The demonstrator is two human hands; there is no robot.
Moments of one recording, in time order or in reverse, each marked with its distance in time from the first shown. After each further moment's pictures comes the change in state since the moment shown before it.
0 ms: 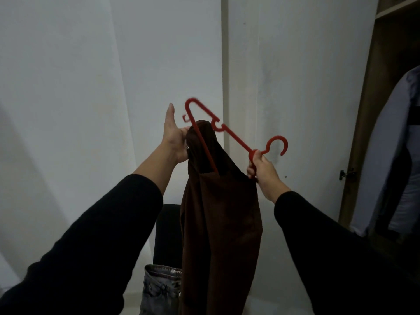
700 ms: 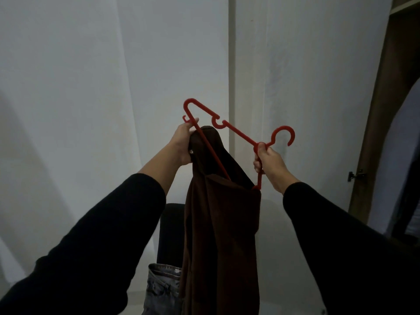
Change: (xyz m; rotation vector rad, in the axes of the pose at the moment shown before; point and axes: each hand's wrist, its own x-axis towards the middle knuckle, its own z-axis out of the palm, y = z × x) left_hand 0.005 -0.005 0.004 0.221 0.182 -0.028; right_hand 0.020 -0.015 -0.002 -0.155 -0.015 -0.078
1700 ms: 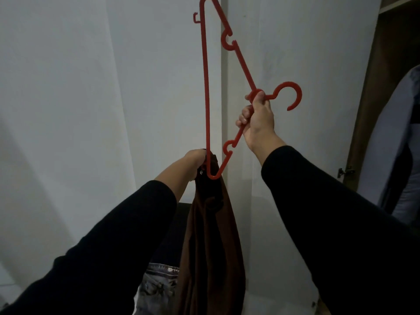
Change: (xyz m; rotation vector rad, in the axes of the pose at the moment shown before) left_hand 0.023 -0.050 0.024 0.386 0.180 -0.138; right_hand 0.011 -0.083 0.036 0.646 0.118 -0.161
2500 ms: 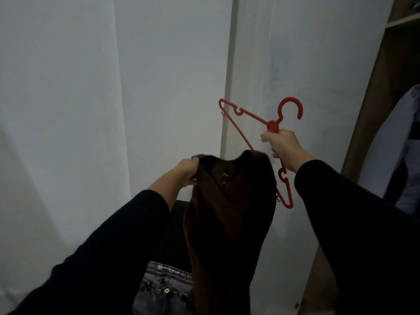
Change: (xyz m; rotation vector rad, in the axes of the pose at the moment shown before) left_hand 0.037 -0.041 -0.030 -0.104 -0.106 0.027; right_hand 0.004 0.003 -0.055 -0.981 0.044 0.099
